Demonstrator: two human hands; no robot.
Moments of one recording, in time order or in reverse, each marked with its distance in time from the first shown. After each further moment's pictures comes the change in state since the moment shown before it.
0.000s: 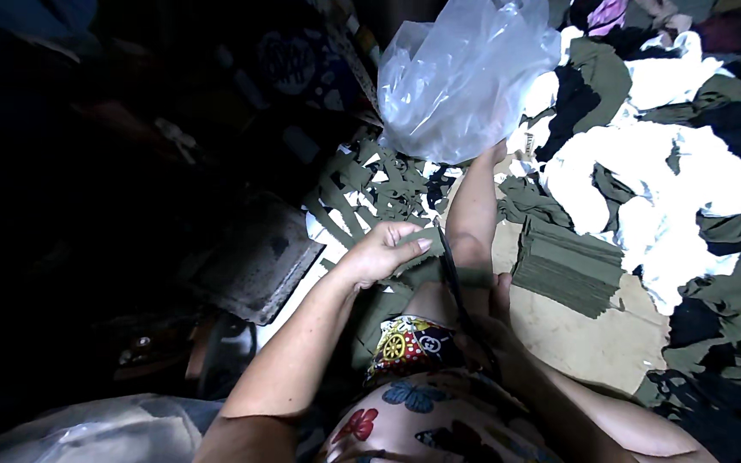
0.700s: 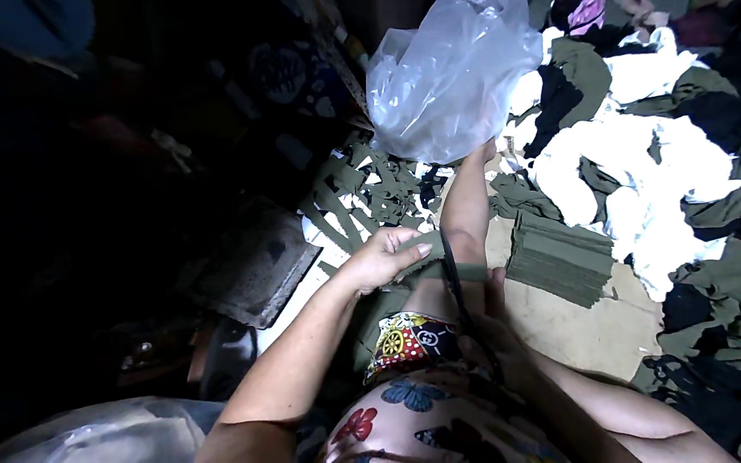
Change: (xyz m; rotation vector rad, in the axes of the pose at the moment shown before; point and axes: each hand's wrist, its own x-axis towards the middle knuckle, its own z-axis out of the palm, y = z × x) left_hand -0.003 -0.001 0.013 0.005 -0.037 -0.003; right_hand -0.021 -0.004 0.007 -0.021 0.038 -0.069
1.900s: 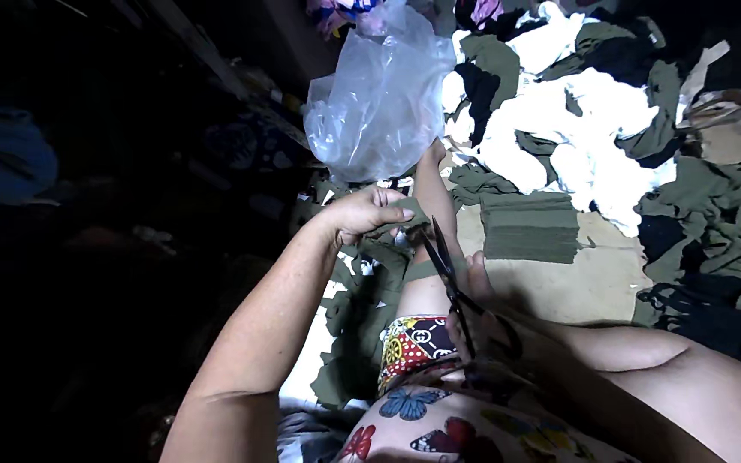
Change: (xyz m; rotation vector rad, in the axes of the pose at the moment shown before) left_hand 0.082 0.082 0.001 0.248 -0.376 -0.153; right_hand -0.015 0.014 -0.010 0.492 -0.202 -0.067
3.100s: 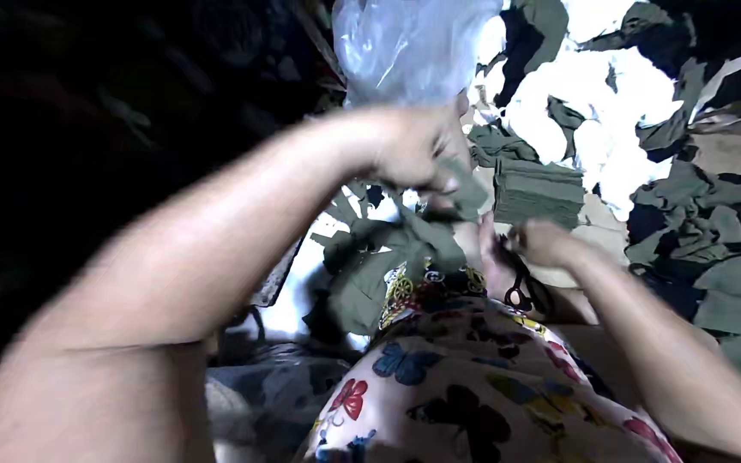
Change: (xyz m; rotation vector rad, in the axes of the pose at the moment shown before) left_hand -0.100 0.069 0.033 0.825 -0.079 -0.084; right_hand 0.025 -0.077 -0.001 -1.519 0.375 0.748
